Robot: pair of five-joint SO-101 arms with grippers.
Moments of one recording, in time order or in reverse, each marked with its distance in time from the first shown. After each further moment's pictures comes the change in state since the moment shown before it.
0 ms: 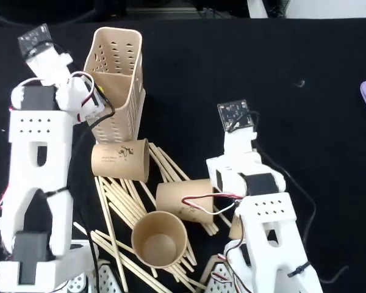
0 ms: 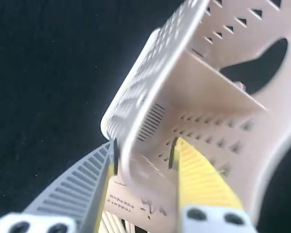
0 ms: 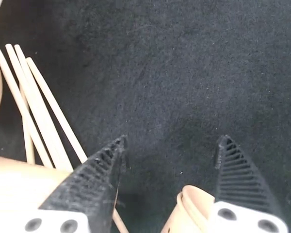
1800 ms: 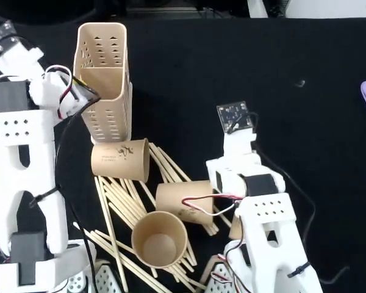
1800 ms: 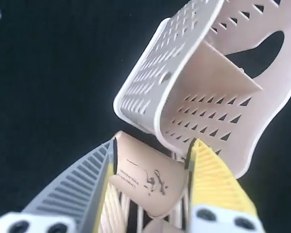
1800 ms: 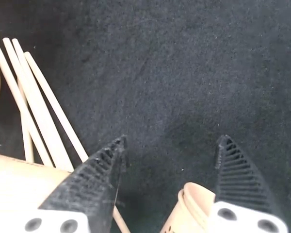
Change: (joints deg) left arm -4.8 0.0 -15.7 17.3 7.3; right arm 0.0 0.0 0.9 0.0 0.0
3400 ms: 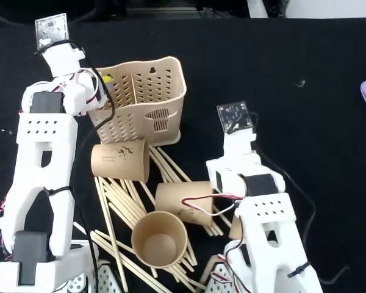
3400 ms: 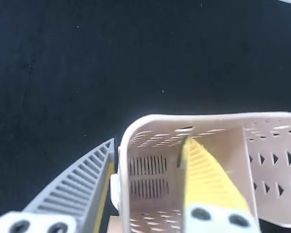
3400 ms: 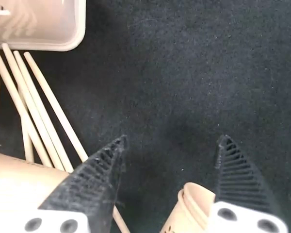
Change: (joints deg) left arm 5.0 -0.4 22.3 -37.8 -23.6; right arm 0.0 0.0 0.0 0.0 0.0
